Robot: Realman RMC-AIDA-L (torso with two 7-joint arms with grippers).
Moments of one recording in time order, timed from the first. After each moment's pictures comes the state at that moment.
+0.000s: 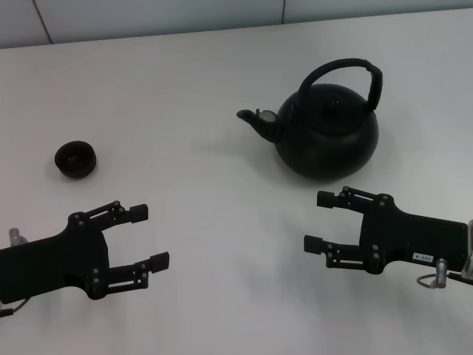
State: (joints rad) left arm -0.41 -2.04 0.75 0.43 1.93 1.68 -1.00; right arm 0.38 2.08 -0.33 -0.34 -2.19 -1.68 0.88
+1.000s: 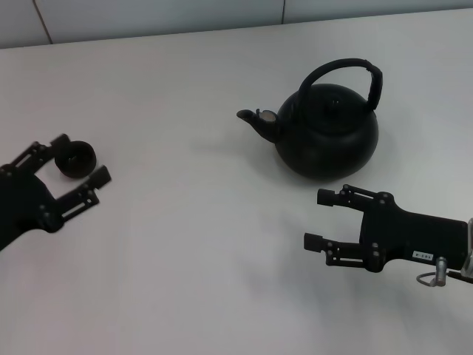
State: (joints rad) left arm -0.39 -2.07 0.38 0.32 1.91 1.67 -0.84; right arm 0.38 2.08 -0.32 -0.34 -2.19 -1.68 0.88
